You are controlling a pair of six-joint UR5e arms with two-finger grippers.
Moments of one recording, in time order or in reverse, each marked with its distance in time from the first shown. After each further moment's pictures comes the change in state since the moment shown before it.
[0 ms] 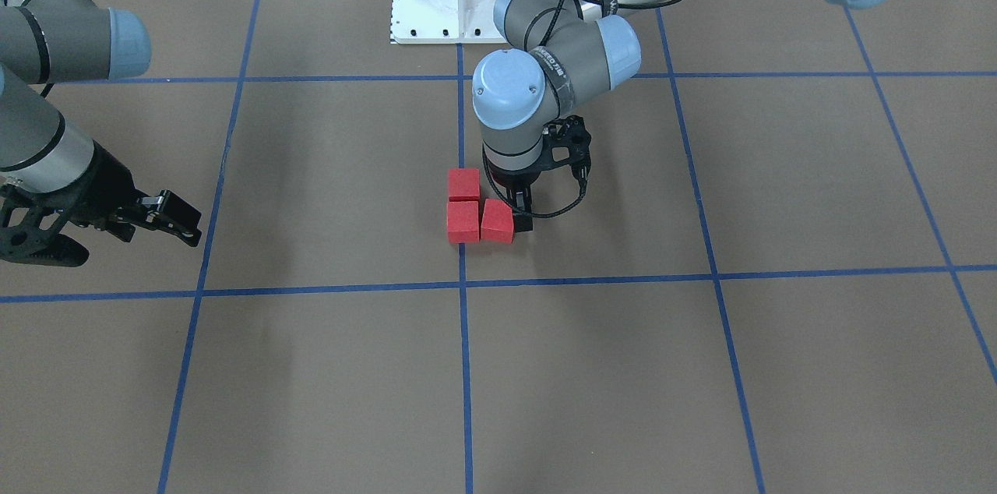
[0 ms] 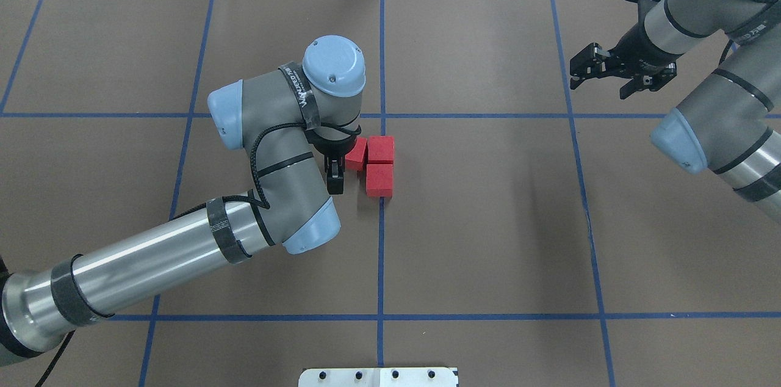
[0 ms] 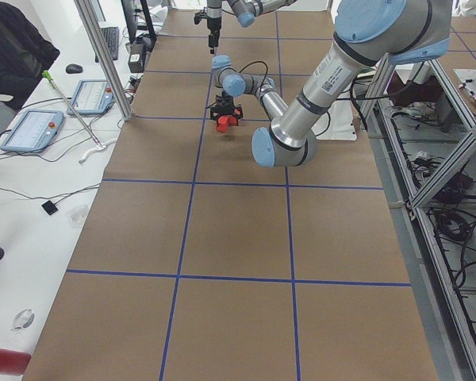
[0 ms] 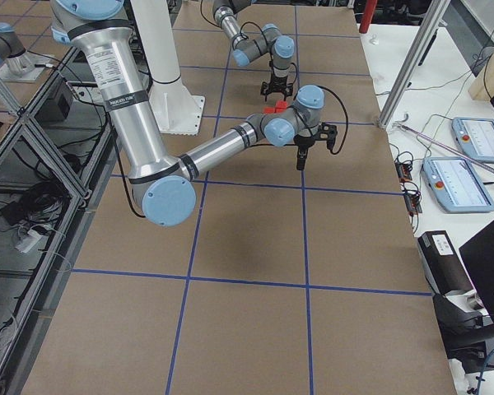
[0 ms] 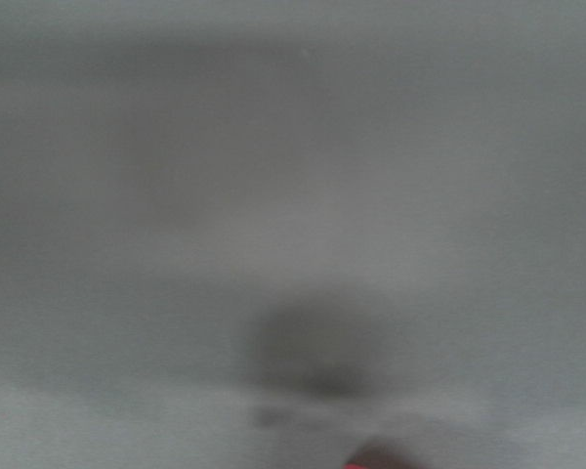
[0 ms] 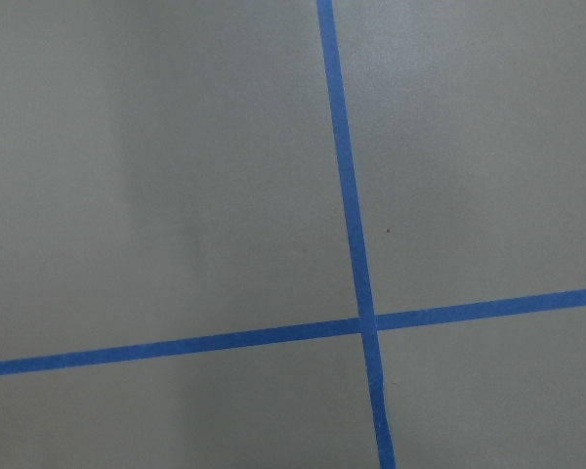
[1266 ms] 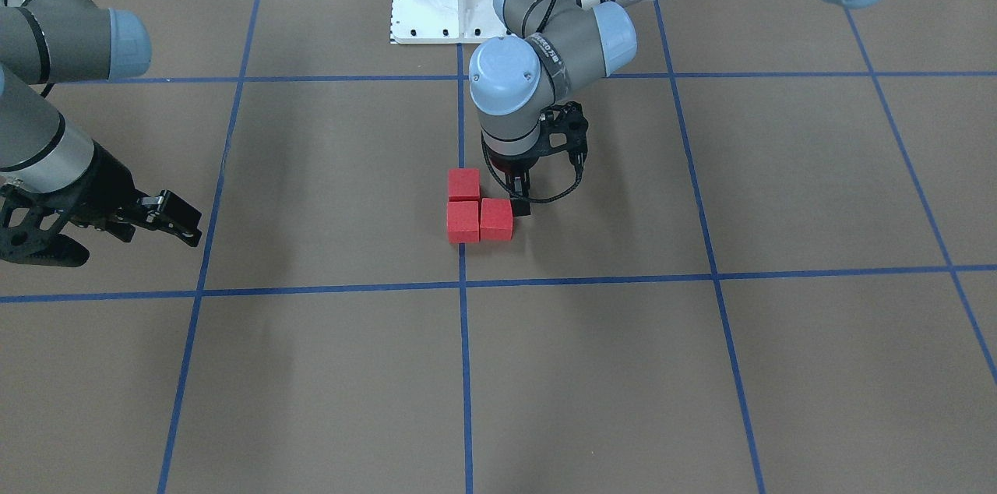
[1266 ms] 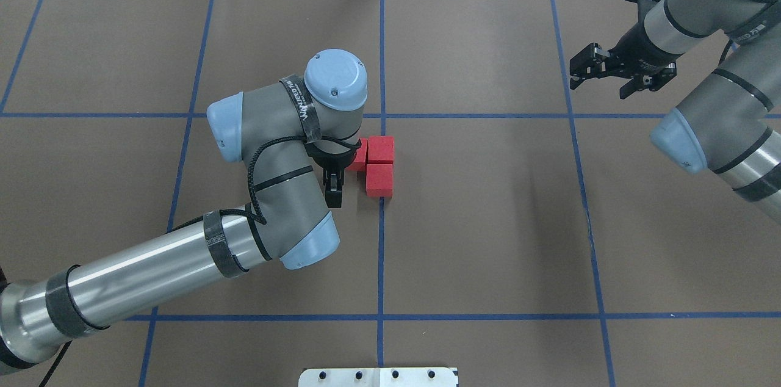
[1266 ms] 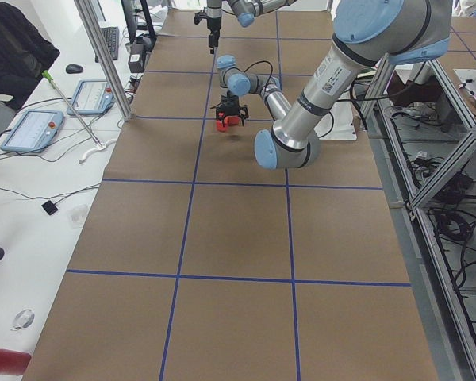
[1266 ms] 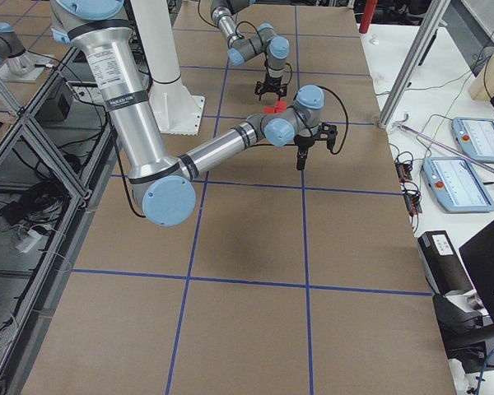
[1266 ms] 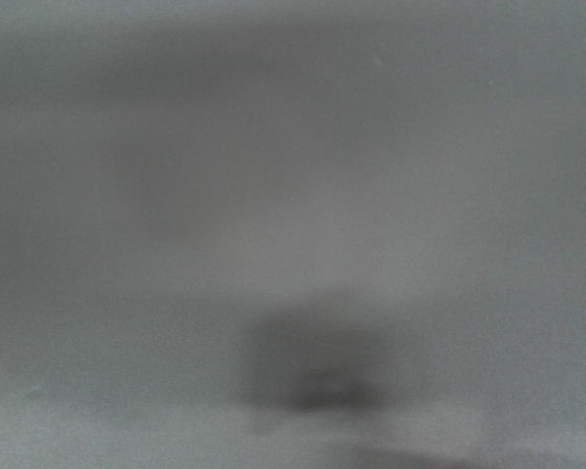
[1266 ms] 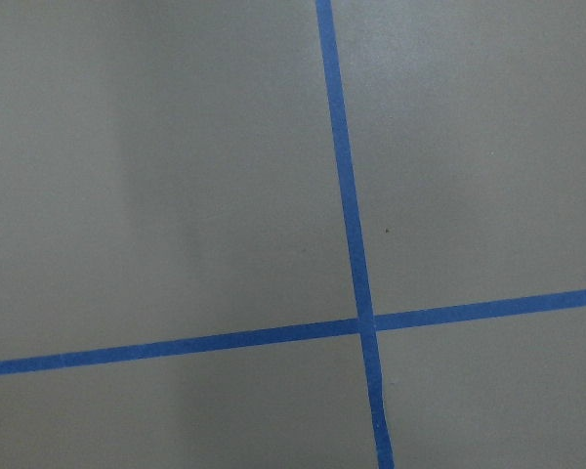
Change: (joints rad) left arm 0.017 0.013 -0.042 0.042 -0.004 0.012; right arm 0.000 0.001 0.000 0.000 0.000 -0.003
